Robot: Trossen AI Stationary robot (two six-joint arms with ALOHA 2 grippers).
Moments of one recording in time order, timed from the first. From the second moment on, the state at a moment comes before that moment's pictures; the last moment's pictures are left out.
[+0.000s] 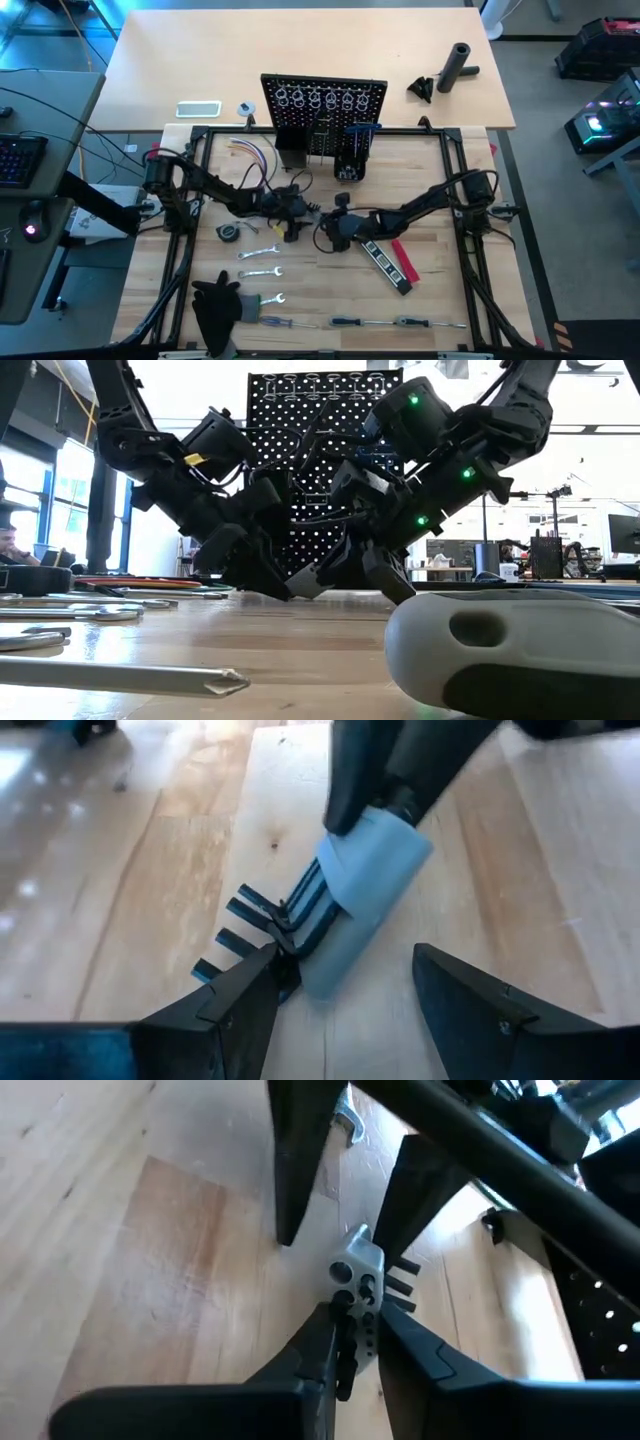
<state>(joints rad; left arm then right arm) 0.07 1.80 0.60 0.52 -0.02 0.13 0.12 1.98 0.87 0.44 0.48 -0.43</state>
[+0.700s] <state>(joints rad) -0.01 1.80 0.67 0.49 -0.29 0.30 0.09 1.93 0.87 0.41 0.38 -0.23</state>
